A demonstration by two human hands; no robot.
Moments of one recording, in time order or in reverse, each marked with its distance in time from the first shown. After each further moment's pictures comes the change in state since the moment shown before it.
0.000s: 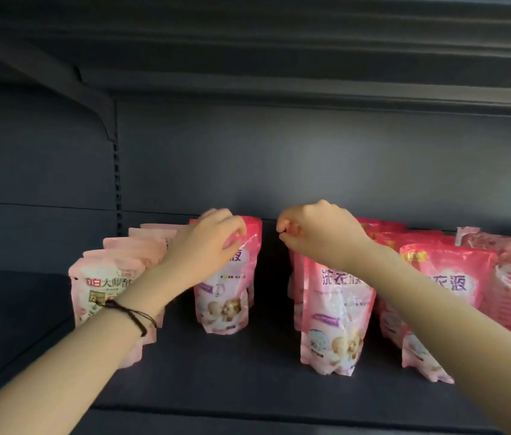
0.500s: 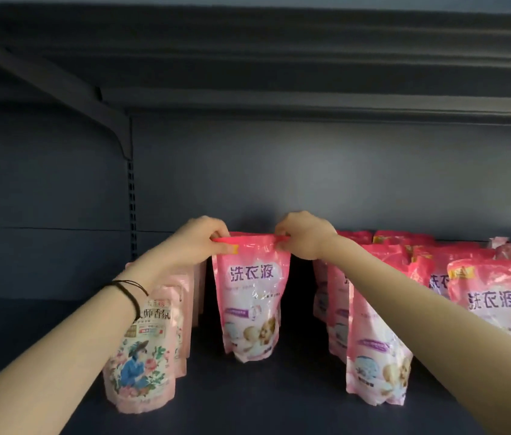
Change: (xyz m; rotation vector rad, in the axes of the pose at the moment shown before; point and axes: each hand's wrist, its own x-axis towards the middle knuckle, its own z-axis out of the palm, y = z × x) left_hand 0.029 -0.089 -0.019 -0.393 -0.330 -0.314; right_hand 0.090 -0.032 0.051 -0.027 -0.286 0.155
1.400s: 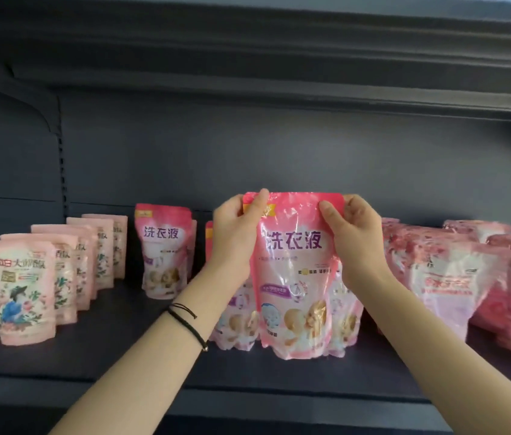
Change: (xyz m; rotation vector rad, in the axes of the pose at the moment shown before) left_hand -0.019 0.267 0.174 -1.081 0.524 -0.073; right_hand -0.188 0.191 -0.025 1.353 0.658 0.233
